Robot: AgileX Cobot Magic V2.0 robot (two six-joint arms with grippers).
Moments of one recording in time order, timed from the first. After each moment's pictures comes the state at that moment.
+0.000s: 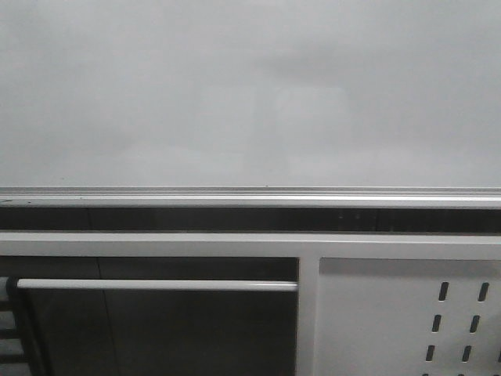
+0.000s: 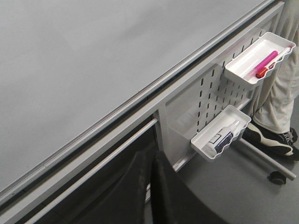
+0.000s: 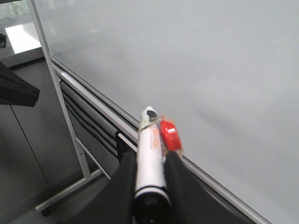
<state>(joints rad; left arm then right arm) -1.42 0.74 -0.69 0.89 0.84 -0.94 0.35 0.53 -0.64 0.84 0.58 -0.84</state>
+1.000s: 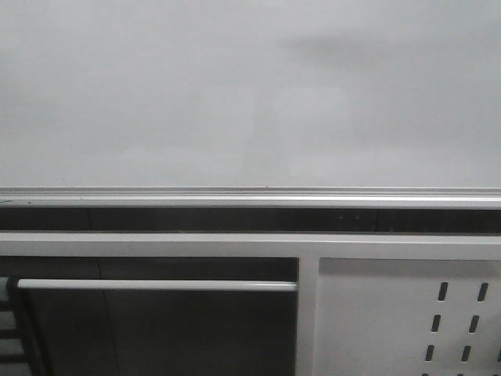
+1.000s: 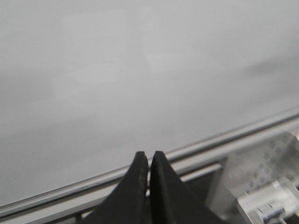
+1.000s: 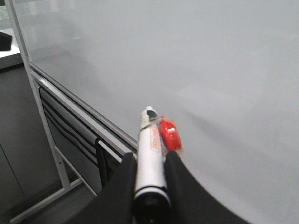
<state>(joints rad) -0.99 0.55 -0.69 0.87 0.79 -0.95 0.35 0.53 -0.61 0.82 0.49 -0.86</state>
